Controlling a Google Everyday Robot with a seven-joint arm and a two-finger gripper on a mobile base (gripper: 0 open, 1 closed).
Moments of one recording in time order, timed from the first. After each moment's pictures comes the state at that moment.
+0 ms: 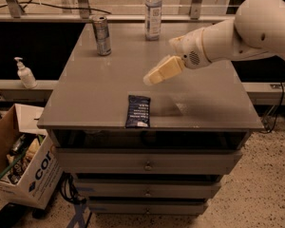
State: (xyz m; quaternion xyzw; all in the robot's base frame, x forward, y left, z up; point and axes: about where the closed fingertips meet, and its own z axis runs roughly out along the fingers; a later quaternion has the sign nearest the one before) arm 0.629 -0.054 0.901 -0.48 0.73 0.23 0.43
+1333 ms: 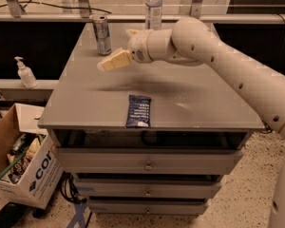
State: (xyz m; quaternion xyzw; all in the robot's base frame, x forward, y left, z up) arm 0.728 0.075 0.888 -0.46 0.66 0.27 0.53
